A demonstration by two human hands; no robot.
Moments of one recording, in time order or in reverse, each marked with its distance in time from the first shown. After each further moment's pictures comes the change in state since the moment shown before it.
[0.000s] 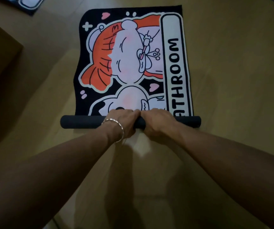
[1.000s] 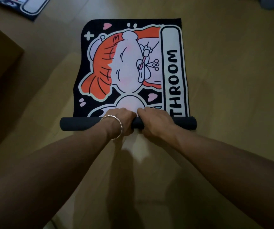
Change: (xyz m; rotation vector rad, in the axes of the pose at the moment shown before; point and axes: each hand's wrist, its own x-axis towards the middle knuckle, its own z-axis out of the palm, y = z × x) left_hand 0.001 -0.004 -0.009 -0.039 -0.037 -0.023; right_hand -0.008 0.000 0.001 -0.061 0.182 -0.091
